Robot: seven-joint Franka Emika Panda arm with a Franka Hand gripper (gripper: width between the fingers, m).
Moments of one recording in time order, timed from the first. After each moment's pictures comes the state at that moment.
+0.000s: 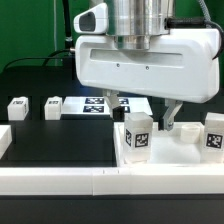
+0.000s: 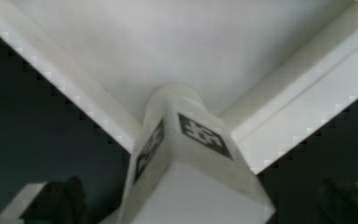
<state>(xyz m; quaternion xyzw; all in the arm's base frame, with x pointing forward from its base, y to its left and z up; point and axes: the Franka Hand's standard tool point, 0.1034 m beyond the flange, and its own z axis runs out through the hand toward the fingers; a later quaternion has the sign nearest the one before) 0.637 0.003 0.084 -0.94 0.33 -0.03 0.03</state>
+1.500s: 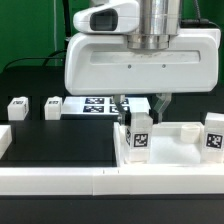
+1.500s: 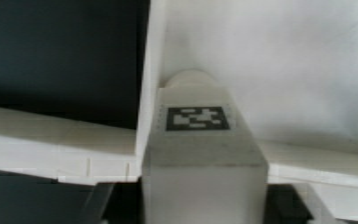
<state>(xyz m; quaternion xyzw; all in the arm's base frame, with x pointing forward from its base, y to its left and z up) 0.638 0.002 0.085 -1.00 -0.05 -0.04 -0.01</state>
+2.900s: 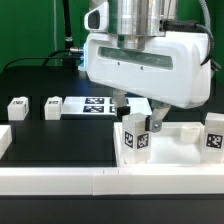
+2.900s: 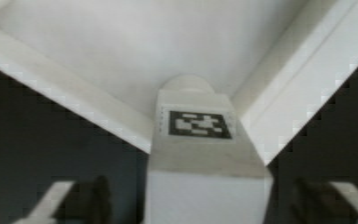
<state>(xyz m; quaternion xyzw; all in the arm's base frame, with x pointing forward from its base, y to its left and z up) 0.636 -0.001 0.083 -0.89 0.46 -0.04 0.01</state>
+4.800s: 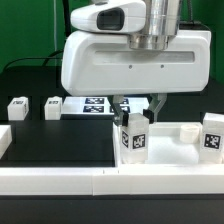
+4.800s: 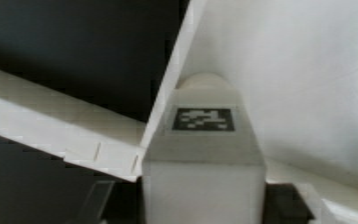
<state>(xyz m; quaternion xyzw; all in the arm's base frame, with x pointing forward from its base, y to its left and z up) 0.639 -0.003 0.085 -0.99 -0.14 -0.03 -0.03</state>
